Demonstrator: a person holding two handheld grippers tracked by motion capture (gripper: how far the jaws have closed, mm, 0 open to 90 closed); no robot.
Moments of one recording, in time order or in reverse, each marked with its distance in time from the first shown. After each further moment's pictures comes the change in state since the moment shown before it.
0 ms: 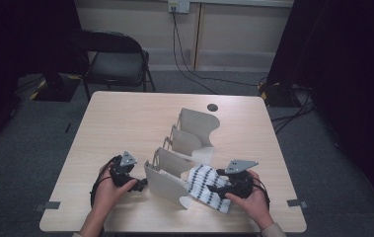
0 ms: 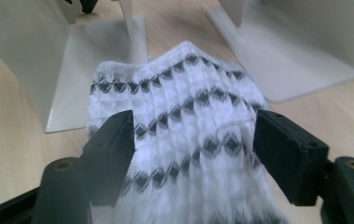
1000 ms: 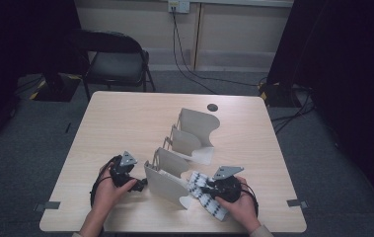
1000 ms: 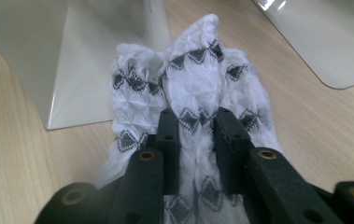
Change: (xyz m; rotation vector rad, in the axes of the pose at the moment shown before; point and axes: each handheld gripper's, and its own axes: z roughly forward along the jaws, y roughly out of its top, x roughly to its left) left arm 0.000 0.000 0.000 -0.003 -0.003 -0.001; right arm 0.022 -0.005 0.027 0.076 -0.001 0.035
